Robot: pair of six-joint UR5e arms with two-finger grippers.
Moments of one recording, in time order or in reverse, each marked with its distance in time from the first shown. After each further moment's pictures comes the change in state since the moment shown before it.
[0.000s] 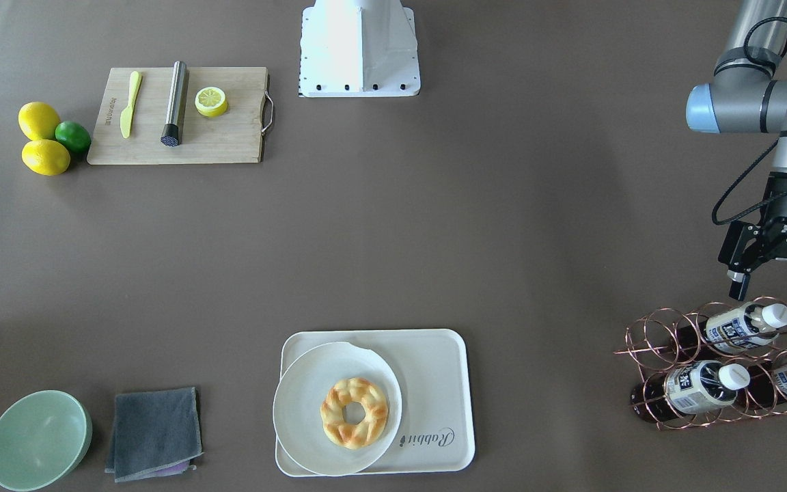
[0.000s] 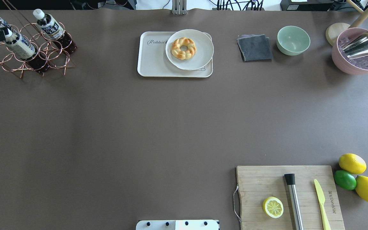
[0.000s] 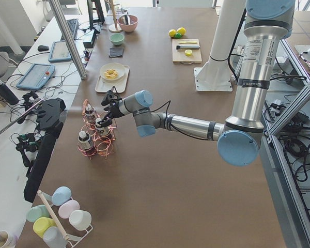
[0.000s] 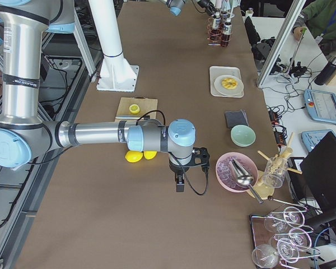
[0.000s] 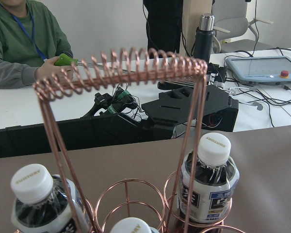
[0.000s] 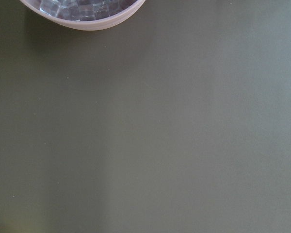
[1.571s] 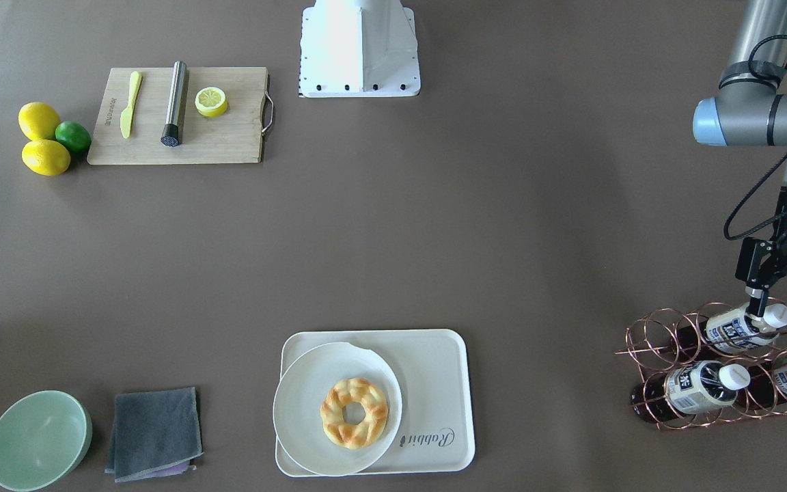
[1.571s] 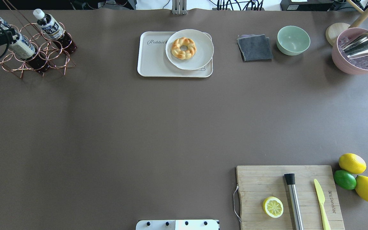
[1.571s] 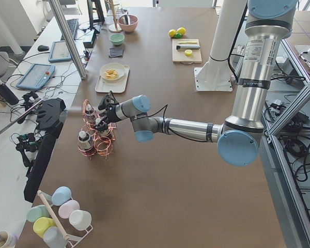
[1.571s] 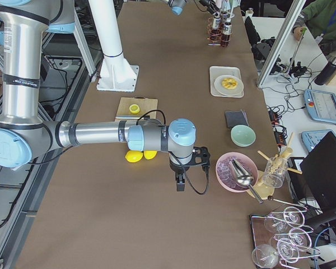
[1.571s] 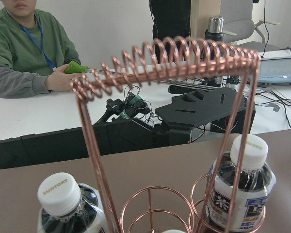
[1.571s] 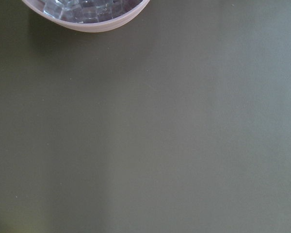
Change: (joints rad) left arm -0.036 -0.009 0.061 -0.043 0.007 0.046; right arm 0.000 0.002 0.001 0.001 0.008 0.001
